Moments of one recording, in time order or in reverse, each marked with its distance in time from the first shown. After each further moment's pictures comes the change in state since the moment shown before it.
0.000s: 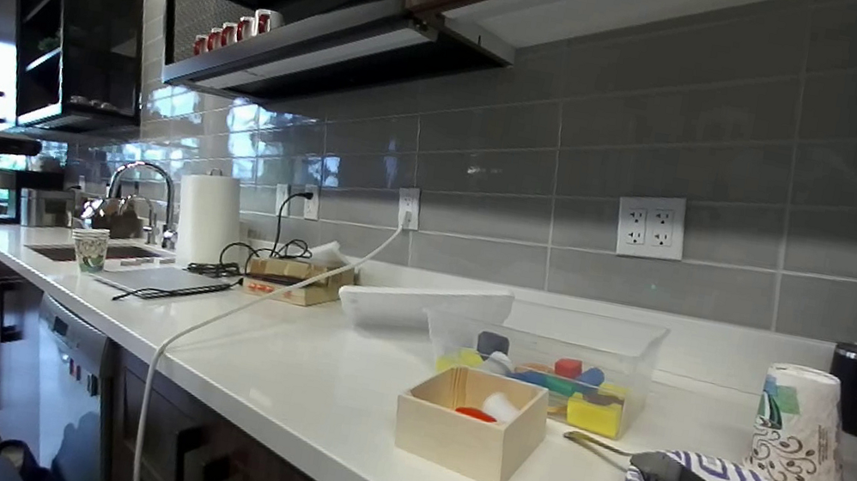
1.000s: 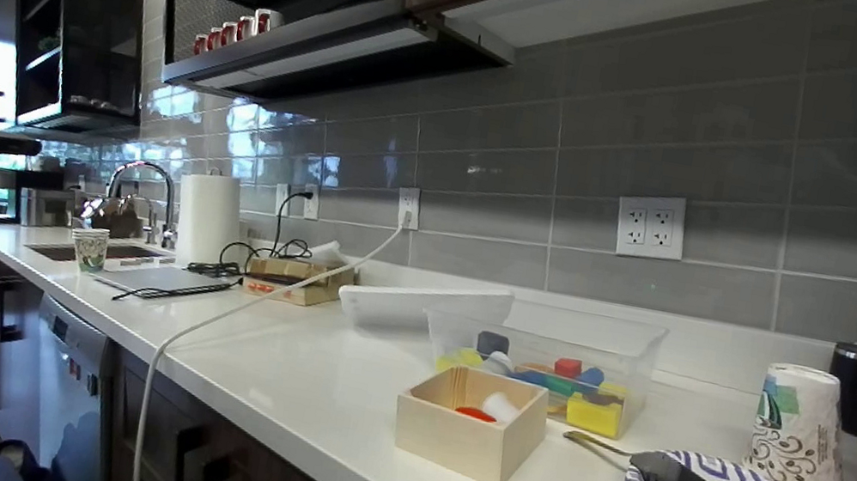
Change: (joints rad) arm 0.049 -0.121 0.003 -0.111 -0.141 -0.011 0.034
